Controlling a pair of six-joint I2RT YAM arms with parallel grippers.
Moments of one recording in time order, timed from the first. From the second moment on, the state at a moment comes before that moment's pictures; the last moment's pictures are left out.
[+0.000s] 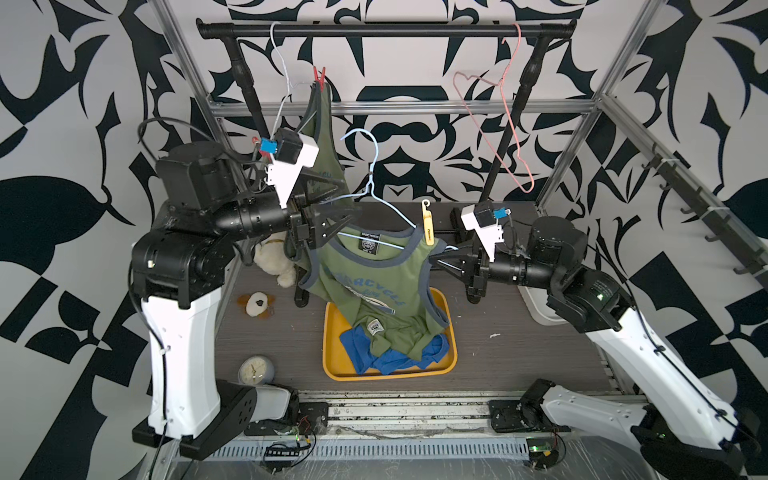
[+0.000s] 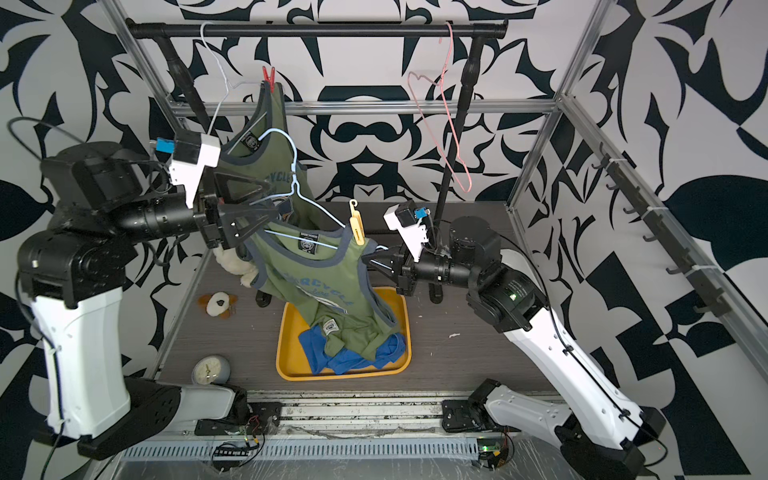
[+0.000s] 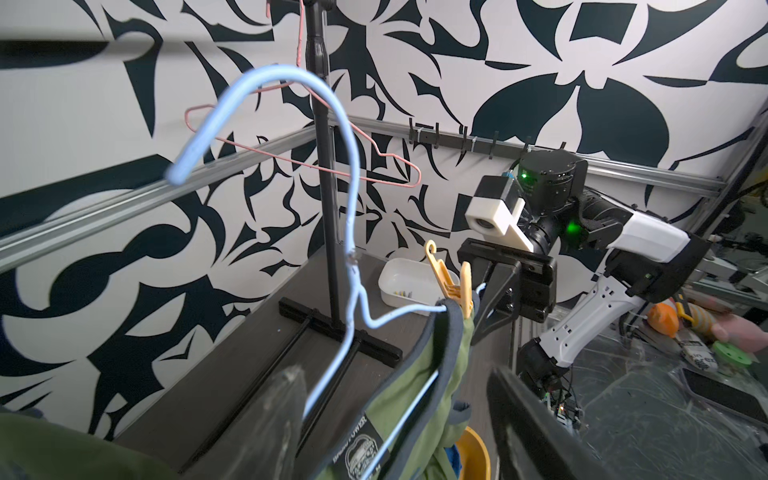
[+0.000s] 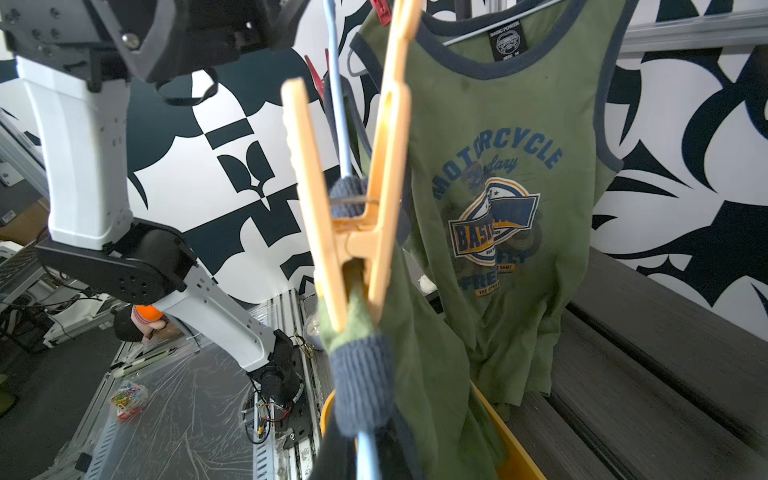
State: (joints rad) left arm -0.25 1.38 2.27 -1.11 0.96 0.13; right arm 0.67 1.05 1.39 -0.51 -0.62 0.17
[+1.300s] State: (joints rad) left arm -0.25 1.43 2.26 -1.02 1.12 -0.02; right arm 0.67 1.08 1.37 -0.47 -0.74 0.13
